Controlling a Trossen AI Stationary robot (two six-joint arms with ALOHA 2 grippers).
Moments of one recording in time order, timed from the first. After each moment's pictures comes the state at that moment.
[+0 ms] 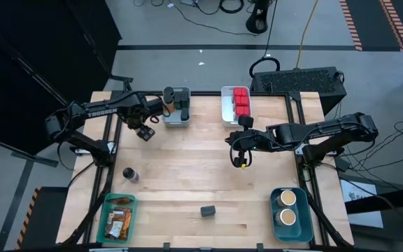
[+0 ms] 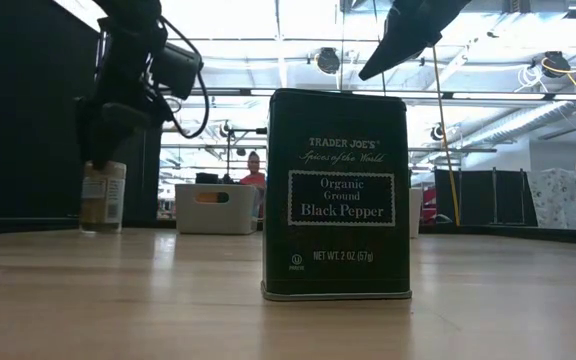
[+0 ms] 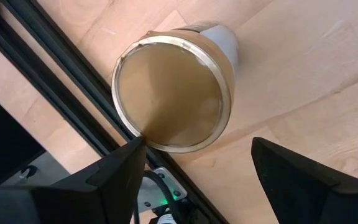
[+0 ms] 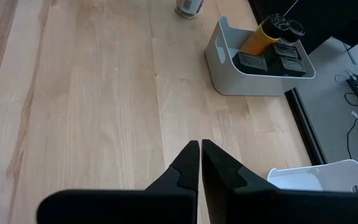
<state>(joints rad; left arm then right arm) 0.50 1.43 1.04 -1.36 -0.18 -0.41 0.12 1.32 1.09 -0.53 0.39 0.01</state>
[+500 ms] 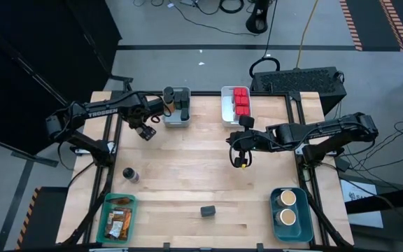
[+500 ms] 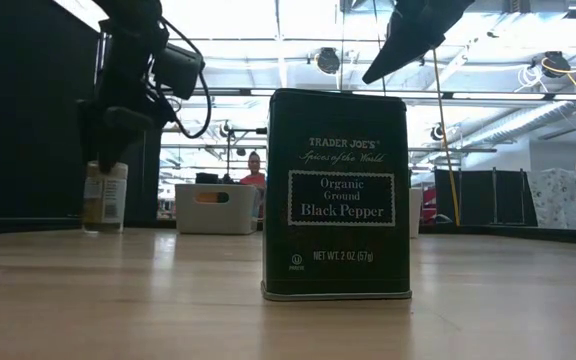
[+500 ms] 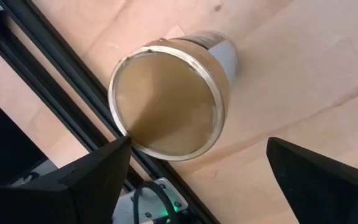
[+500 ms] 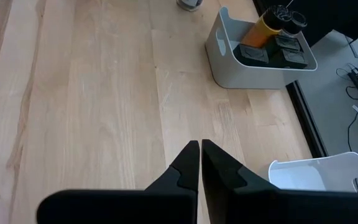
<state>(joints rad) 0.50 1.43 1.04 -1.33 -0.21 -0.41 0.12 1.32 1.09 -0.56 0.39 0.02</state>
